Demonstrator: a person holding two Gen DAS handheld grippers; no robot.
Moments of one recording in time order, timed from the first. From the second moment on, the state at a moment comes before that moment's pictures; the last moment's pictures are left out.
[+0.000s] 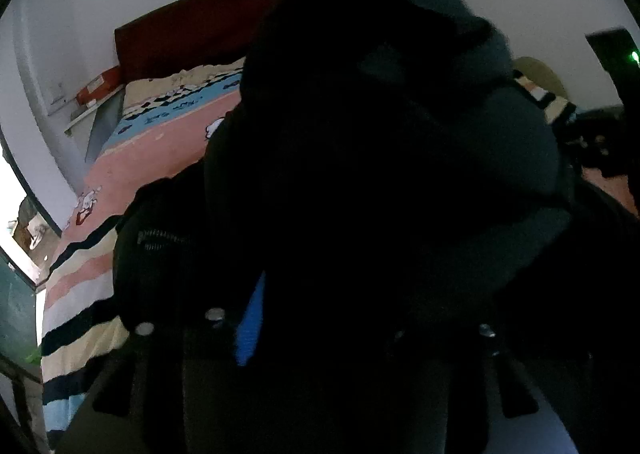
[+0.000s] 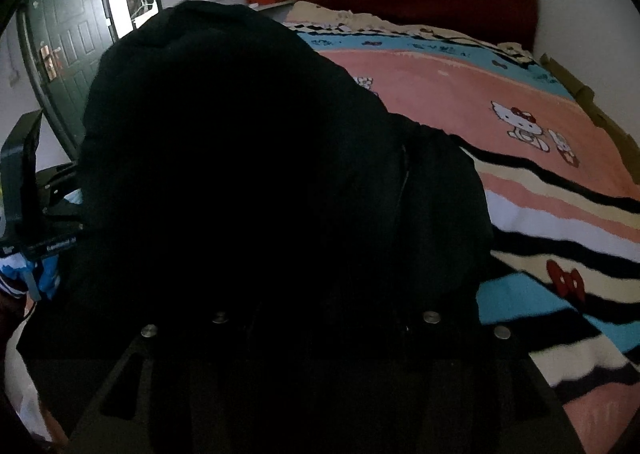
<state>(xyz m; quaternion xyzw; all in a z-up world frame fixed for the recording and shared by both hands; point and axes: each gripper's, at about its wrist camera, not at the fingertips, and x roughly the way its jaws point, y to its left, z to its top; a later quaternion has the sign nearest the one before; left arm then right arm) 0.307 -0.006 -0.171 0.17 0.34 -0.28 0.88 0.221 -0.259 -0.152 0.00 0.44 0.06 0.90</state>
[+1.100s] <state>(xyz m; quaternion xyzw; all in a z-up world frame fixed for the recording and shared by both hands) 0.448 -0.034 -0.119 0.02 0.42 -0.31 0.86 0.378 -0.225 -0.109 0.00 0.47 0.11 0.87</state>
